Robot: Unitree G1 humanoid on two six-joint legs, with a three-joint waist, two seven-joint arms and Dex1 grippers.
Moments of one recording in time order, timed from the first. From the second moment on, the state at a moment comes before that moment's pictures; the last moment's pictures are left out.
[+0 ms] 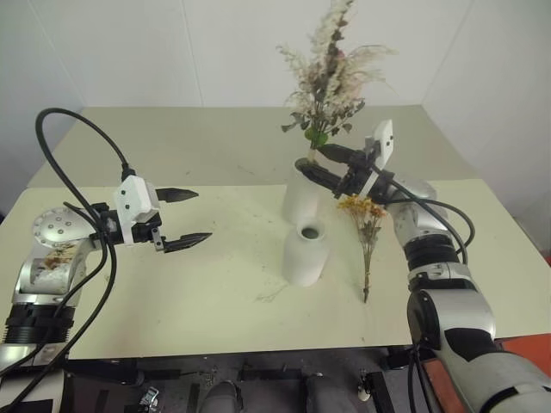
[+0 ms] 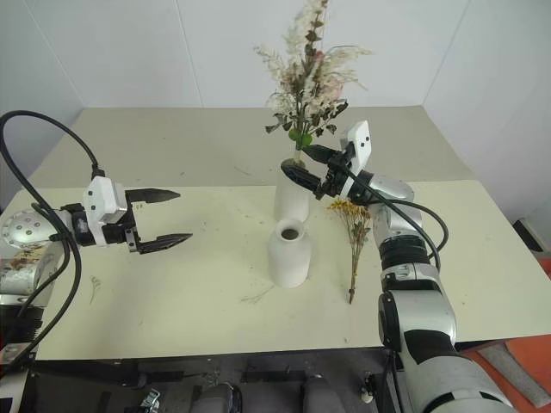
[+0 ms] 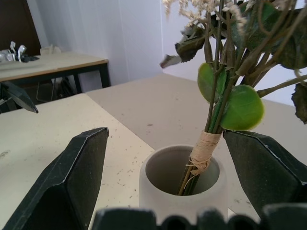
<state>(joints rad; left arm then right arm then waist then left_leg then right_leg) -0.48 0.83 0.11 0.11 -0.35 0.06 -1.20 -1.03 -0.35 -0.11 0.77 0.29 0.05 1.04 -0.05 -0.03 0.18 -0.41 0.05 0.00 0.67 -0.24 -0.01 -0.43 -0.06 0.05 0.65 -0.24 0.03</state>
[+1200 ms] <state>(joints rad) -0.56 0.74 -0.04 0.04 -0.35 0.09 -1.28 -0.50 -0.77 -0.16 -0.30 0.42 1.44 0.58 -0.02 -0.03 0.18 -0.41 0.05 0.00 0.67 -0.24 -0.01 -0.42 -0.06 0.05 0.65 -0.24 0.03</state>
